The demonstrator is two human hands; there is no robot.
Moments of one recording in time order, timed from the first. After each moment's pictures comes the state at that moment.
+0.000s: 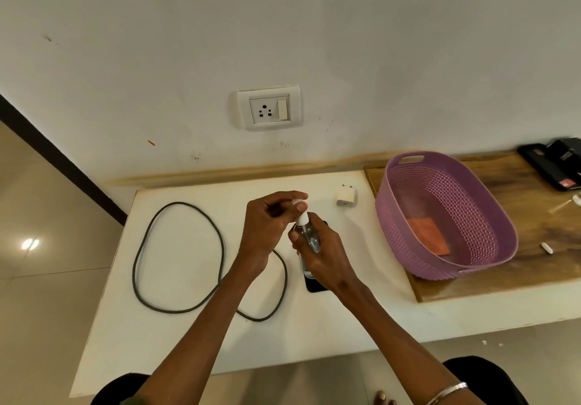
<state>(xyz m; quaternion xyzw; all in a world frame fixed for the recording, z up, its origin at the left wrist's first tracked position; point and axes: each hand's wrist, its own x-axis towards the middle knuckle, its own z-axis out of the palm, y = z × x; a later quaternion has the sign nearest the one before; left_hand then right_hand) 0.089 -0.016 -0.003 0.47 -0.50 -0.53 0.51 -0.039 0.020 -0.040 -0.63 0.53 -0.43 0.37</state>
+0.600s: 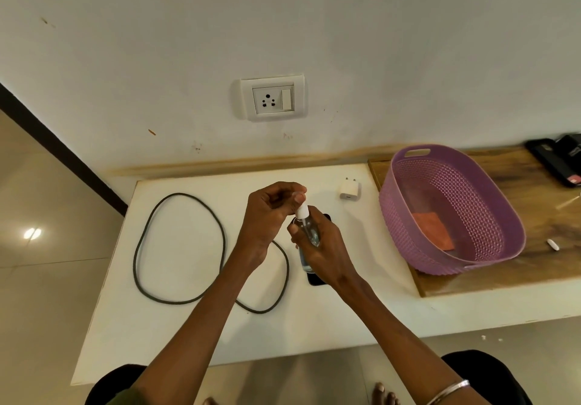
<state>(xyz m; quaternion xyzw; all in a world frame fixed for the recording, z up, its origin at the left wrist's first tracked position) 0.094 -0.020 -0.006 0.45 -0.49 -0.55 0.51 -0.032 0.018 -0.045 -0.62 0.51 -0.45 0.40</state>
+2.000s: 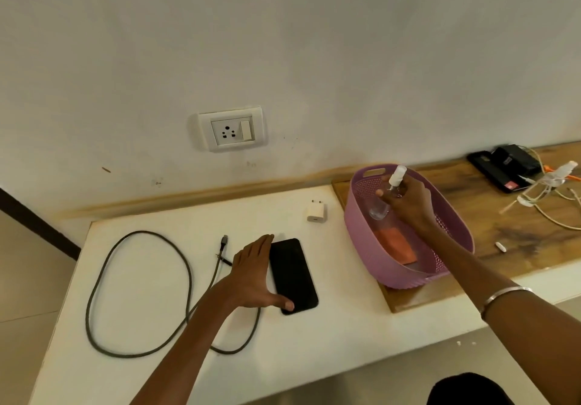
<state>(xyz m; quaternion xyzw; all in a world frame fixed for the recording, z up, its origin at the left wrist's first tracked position) 0.092 -0.028 -0.083 0.52 -0.80 -0.30 -0.02 -0.258 -0.065 -0.011 -0.51 0.74 -0.41 0.18</state>
